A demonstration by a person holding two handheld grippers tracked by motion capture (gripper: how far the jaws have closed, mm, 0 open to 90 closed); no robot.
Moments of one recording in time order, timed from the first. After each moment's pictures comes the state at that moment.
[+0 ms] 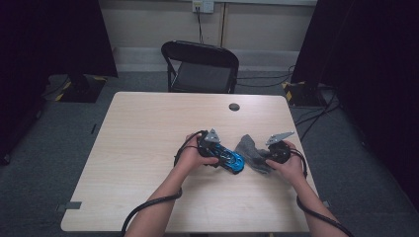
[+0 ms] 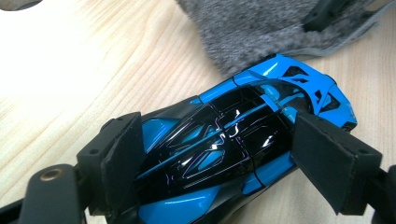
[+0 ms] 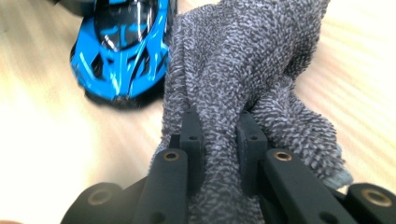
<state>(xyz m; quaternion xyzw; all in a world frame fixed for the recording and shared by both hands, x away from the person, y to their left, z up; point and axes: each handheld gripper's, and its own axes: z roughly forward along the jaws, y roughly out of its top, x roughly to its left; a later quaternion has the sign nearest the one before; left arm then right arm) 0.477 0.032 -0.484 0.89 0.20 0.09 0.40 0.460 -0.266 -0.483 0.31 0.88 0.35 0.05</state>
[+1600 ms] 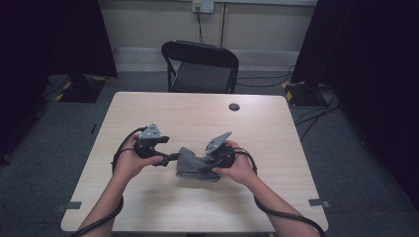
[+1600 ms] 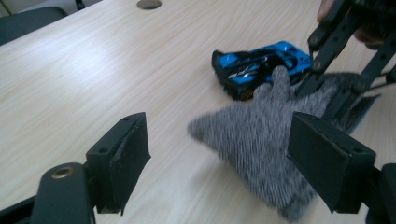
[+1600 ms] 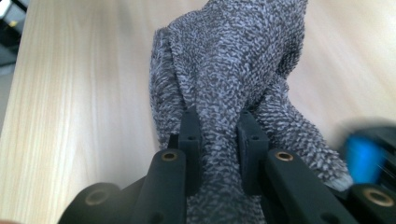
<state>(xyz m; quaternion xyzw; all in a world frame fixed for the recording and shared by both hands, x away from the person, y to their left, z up) 0.419 0.196 -0.416 0.85 0.28 0.12 0.44 0.434 -0.083 -0.450 0.11 0.93 0.36 -0.01</state>
